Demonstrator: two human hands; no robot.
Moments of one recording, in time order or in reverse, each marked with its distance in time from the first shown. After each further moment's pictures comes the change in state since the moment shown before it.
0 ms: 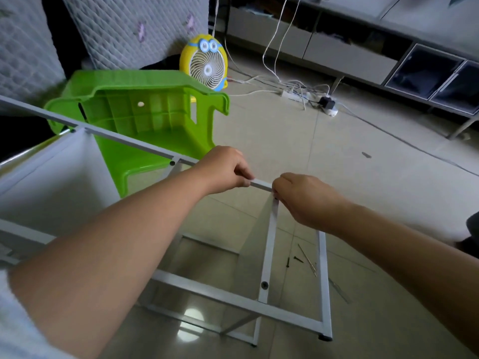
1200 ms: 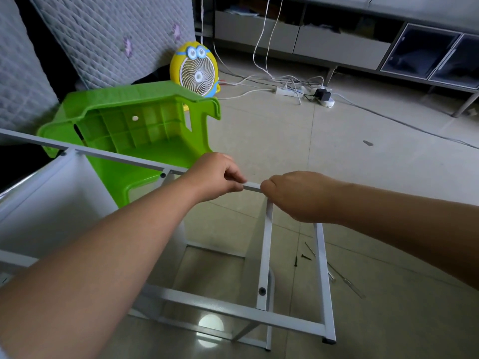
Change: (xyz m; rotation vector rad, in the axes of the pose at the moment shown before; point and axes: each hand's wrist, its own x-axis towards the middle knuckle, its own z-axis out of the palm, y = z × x) left_hand 0.000 0.001 -0.001 0.006 -0.003 0.011; right_hand 0.005 0.005 -0.013 -0.152 -0.129 -0.173
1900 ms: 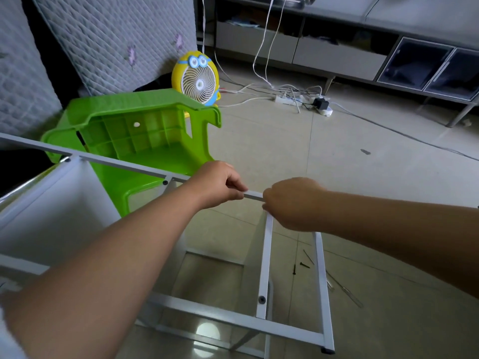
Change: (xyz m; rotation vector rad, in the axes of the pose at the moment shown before) left_hand 0.000 0.002 -0.001 -0.011 -0.031 -0.020; right_hand 0.011 -0.009 -0.003 0.039 -0.062 0.154
